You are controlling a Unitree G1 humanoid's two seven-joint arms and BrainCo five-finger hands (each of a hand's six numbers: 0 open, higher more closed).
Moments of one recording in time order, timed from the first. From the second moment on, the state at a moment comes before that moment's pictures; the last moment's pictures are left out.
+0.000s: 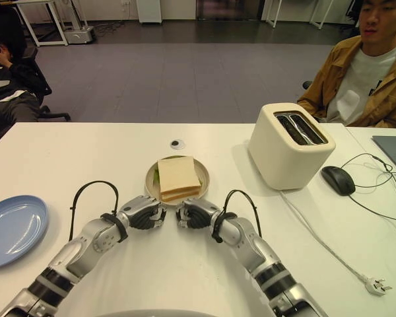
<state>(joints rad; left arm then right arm) -0.17 0.47 -0.46 0.06 0.76 -0.13 -0.23 -0.26 -0.37 0.47 0.22 -0.60 -0.19 0.22</state>
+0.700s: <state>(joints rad) -0.12 0.27 -0.10 -0.04 0.09 -0.20 -0.13 -0.24 -0.19 0.13 0.15 -0.01 -0.40 0.02</state>
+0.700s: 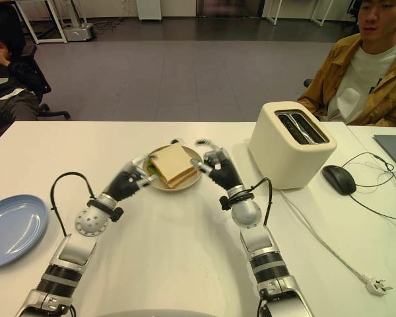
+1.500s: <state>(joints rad) 0.12 0.17 0.10 -0.23 -0.18 -0.15 -0.17 0.04 -0.08 0.01 -0.01 0.18 -0.34 0.15</state>
